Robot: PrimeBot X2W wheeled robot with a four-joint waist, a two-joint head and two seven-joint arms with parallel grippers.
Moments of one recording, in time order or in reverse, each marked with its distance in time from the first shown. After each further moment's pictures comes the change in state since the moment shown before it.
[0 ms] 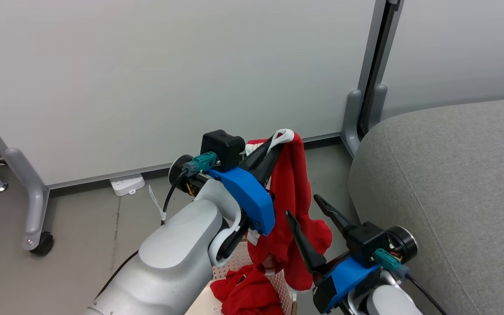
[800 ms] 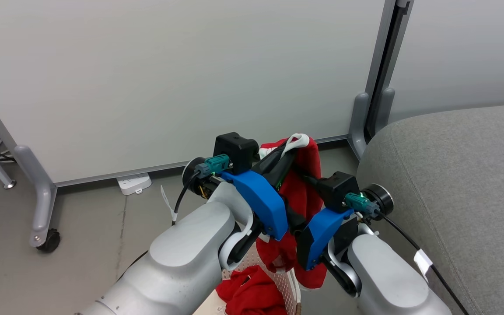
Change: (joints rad) left arm -0.047 0.000 -0.126 -0.008 -0.123 0.020 -0.035; right arm -0.303 0.000 0.139 0.270 0.149 0.000 0.067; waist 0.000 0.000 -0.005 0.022
